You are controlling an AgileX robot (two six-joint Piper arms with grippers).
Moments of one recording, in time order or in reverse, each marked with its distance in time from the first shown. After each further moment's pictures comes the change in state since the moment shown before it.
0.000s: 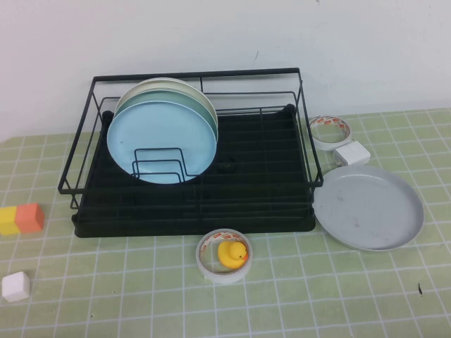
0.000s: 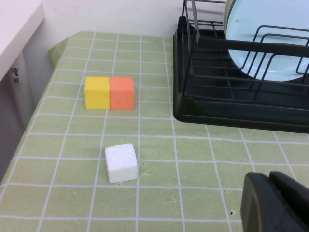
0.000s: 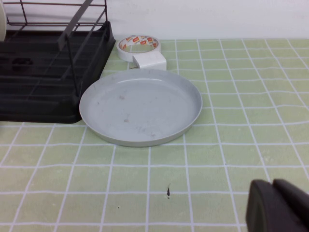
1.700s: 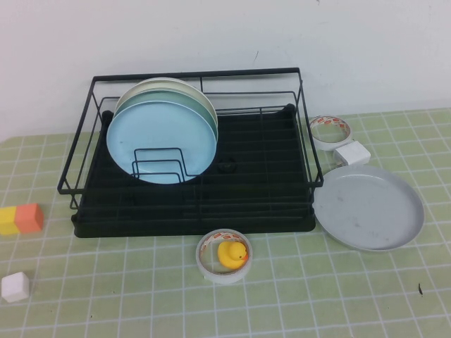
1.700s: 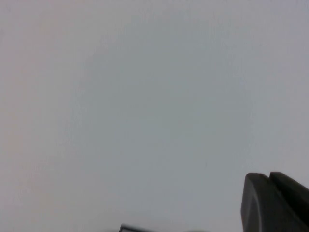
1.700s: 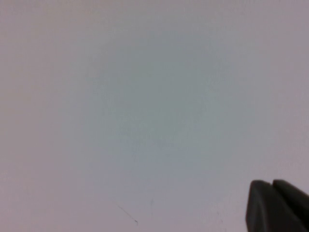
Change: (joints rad) right arm 0.000 -0.001 0.002 -0.017 -0.838 0.060; left arm 0.000 0.000 -0.020 0.020 -0.761 -0.281
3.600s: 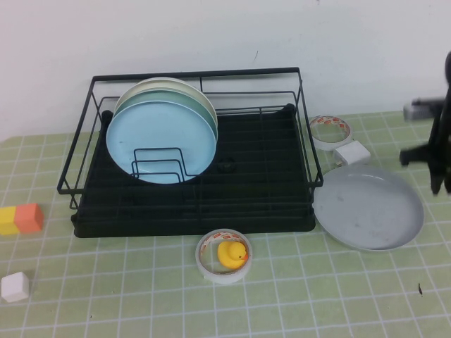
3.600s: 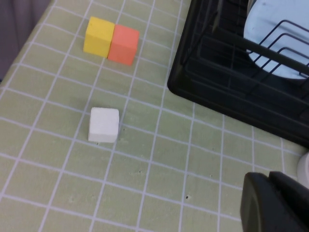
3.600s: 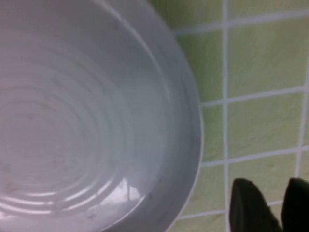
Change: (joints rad) right arm -0.010 2.307 -1.917 -0.112 1.697 0.105; left arm 0.000 0.489 -0.393 0.001 0.964 -0.024
